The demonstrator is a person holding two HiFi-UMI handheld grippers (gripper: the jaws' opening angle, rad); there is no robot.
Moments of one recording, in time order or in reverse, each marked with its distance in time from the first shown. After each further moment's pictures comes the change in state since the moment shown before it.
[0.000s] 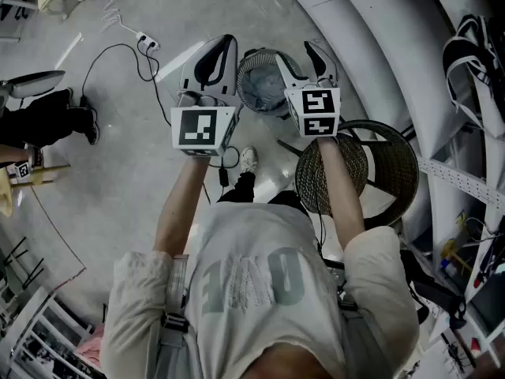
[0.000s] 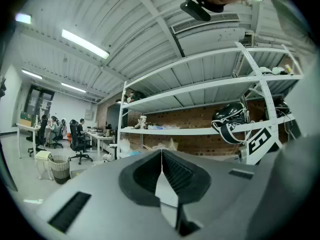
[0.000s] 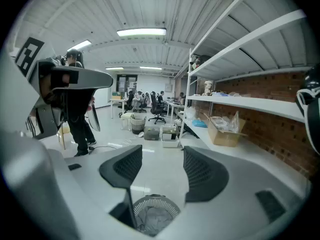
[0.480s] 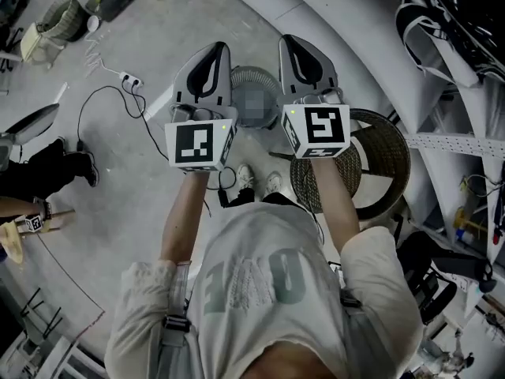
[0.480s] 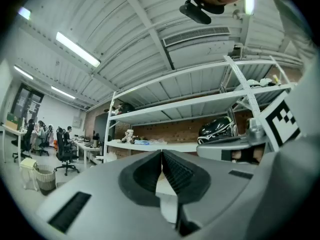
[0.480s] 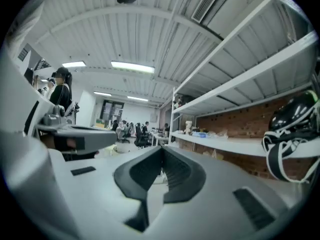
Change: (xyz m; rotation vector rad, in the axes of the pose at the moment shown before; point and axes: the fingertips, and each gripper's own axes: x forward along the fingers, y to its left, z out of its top) left arm -0.015 -0.048 0.073 0.015 -0.098 -0.109; right arm -0.123 -0.015 0.150 0.031 -0.391 -0.197
